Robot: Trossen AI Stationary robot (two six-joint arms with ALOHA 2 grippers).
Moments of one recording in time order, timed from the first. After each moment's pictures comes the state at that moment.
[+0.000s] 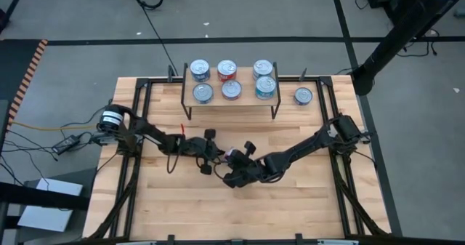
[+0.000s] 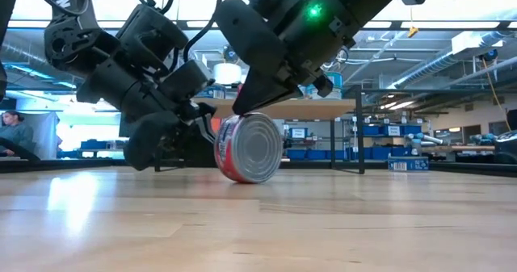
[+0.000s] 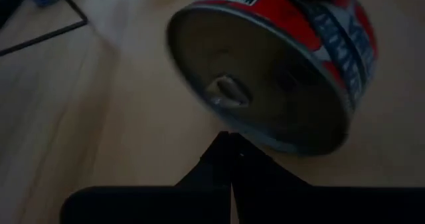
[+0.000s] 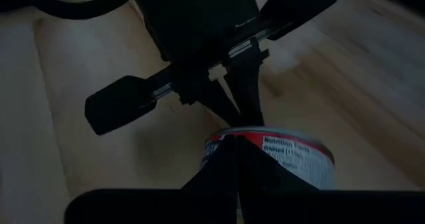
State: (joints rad) left arm -0.11 1.76 0.52 0.71 -0.17 0.23; right arm 0.34 1.98 1.28 -0.14 0.69 0.65
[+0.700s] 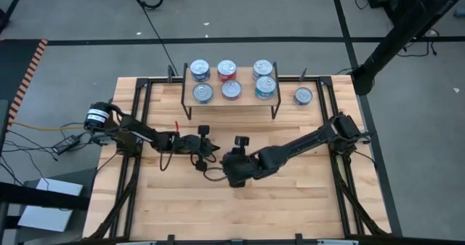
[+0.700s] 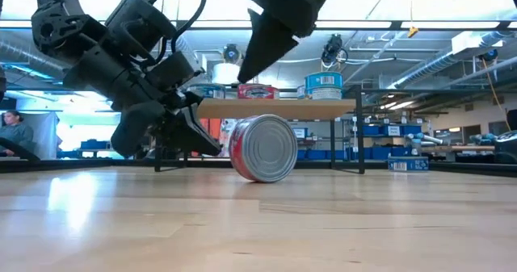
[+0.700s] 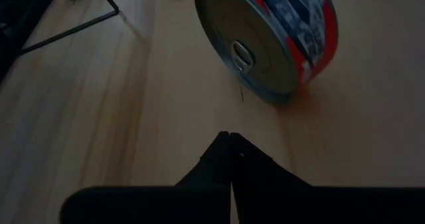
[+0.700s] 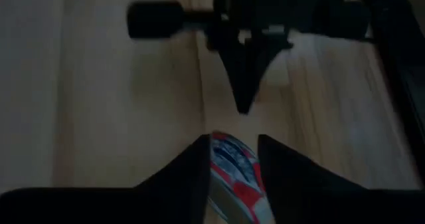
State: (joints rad) left arm -0.10 1.60 0.47 0.57 -0.24 0.25; right arm 0.32 1.99 1.58 -0.63 0.56 0.19
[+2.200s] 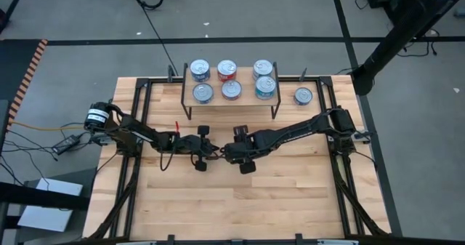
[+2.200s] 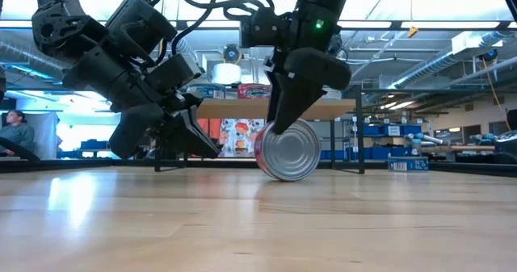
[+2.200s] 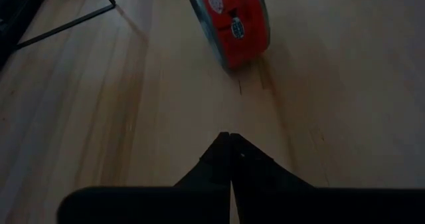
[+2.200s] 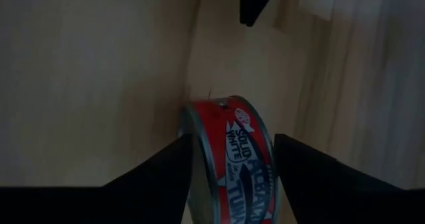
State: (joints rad) left arm -0.10 1.61 0.47 0.55 -0.24 0.25; right arm 0.16 1.99 1.53 -0.77 0.32 -0.11
